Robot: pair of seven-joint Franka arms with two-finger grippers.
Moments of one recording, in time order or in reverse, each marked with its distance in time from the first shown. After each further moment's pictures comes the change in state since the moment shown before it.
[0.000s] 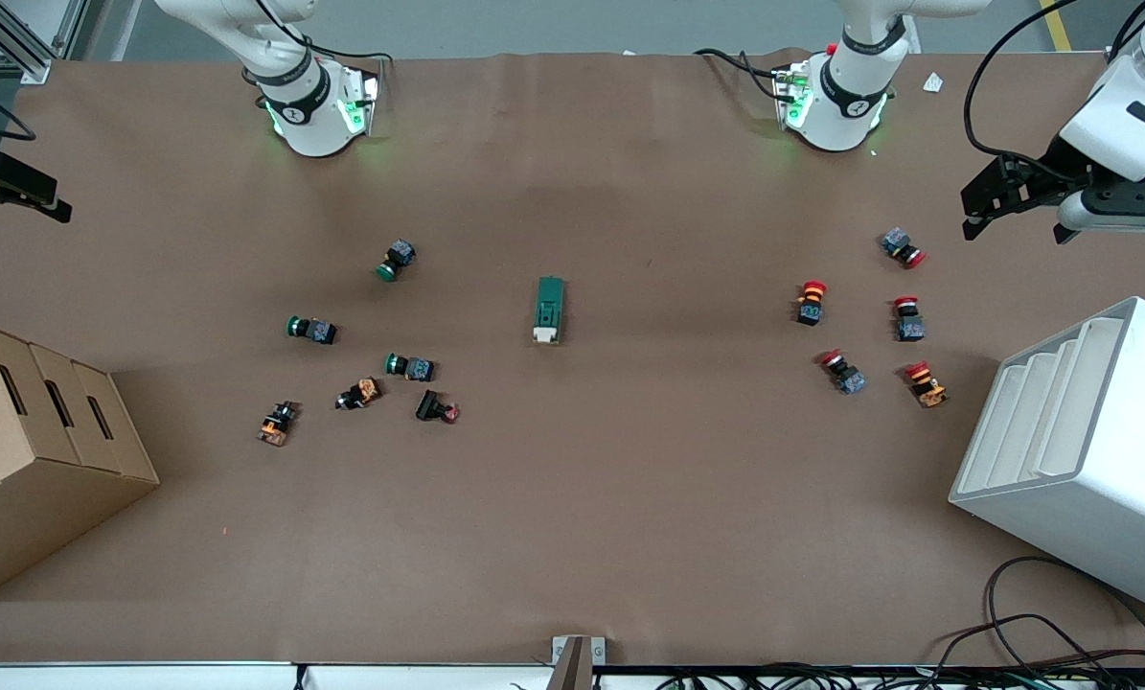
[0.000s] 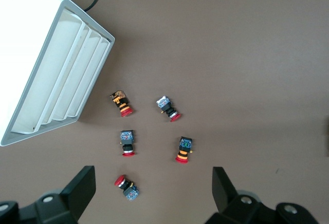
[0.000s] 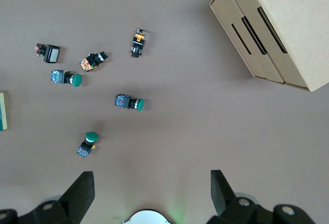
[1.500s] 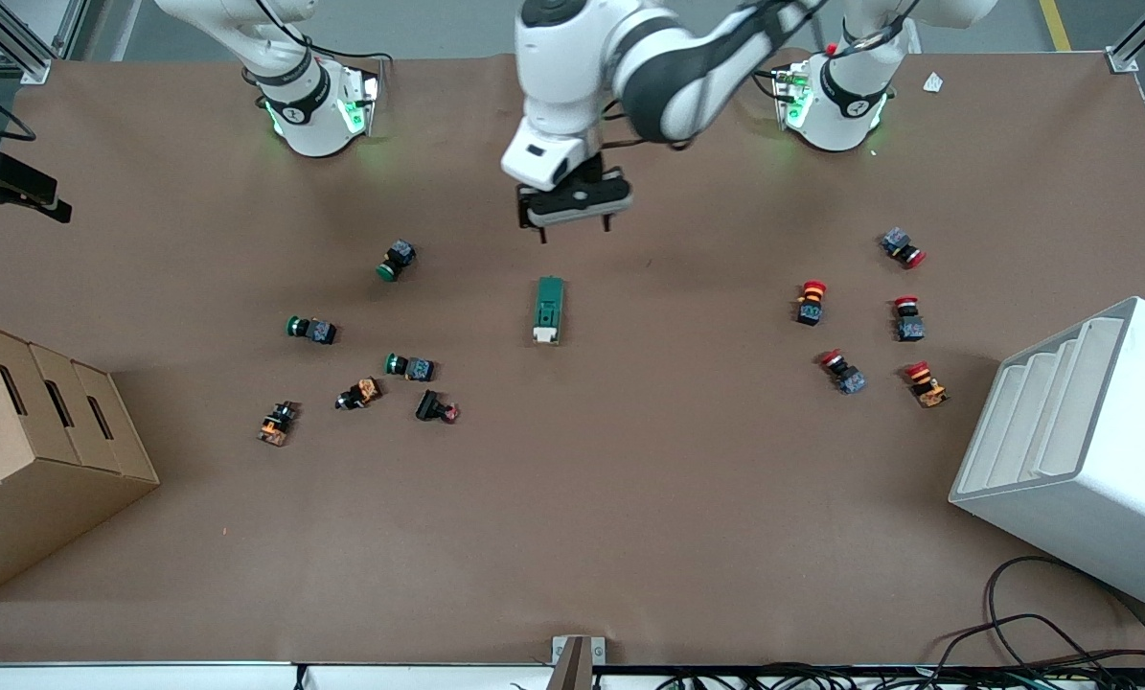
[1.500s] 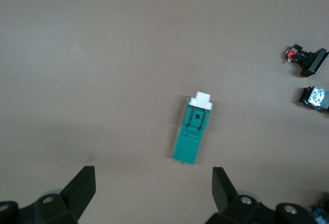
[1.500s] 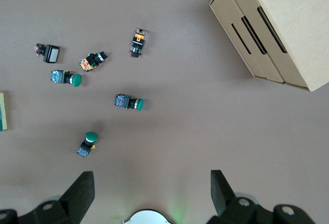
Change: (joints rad) left arm -0.355 0.528 -0.603 -0.007 0.437 0.402 -1.427; right arm -0.001 0.000 0.001 -0.001 0.000 0.001 0.000
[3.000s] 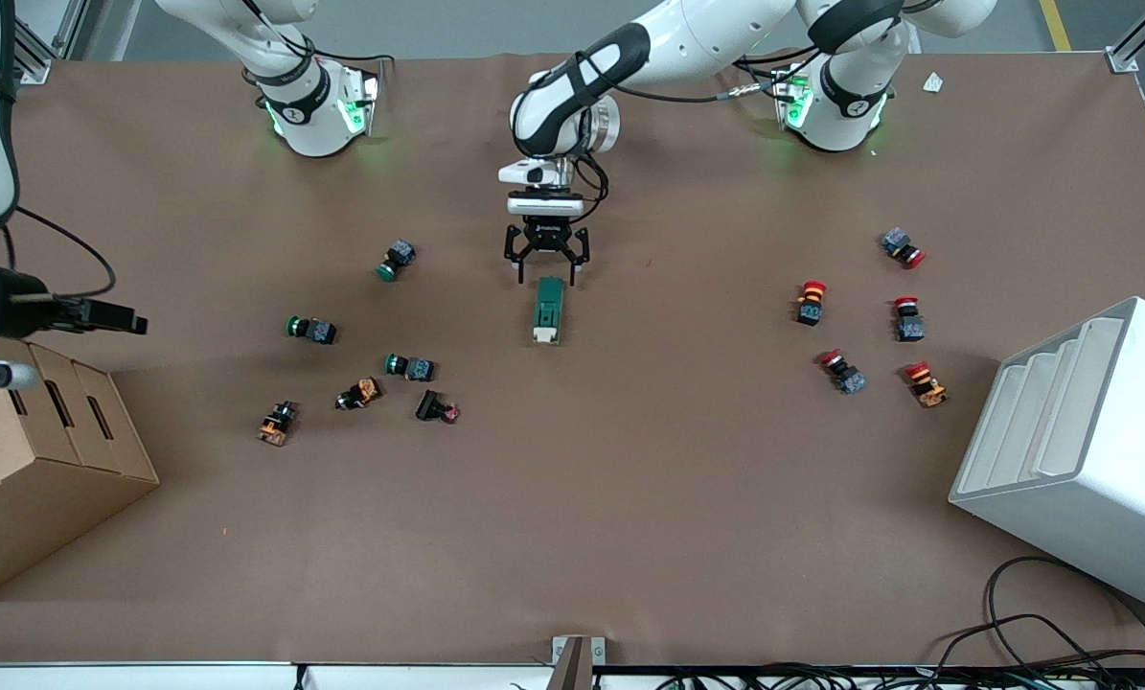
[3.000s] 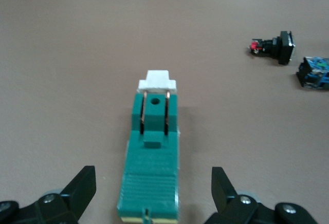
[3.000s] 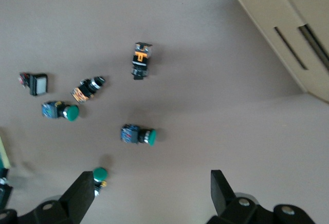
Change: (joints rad) left arm -0.214 0.399 0.035 -0.171 1.324 -0.040 -0.926; right arm -0.016 0.326 -0.001 0.002 0.141 0.208 0.084
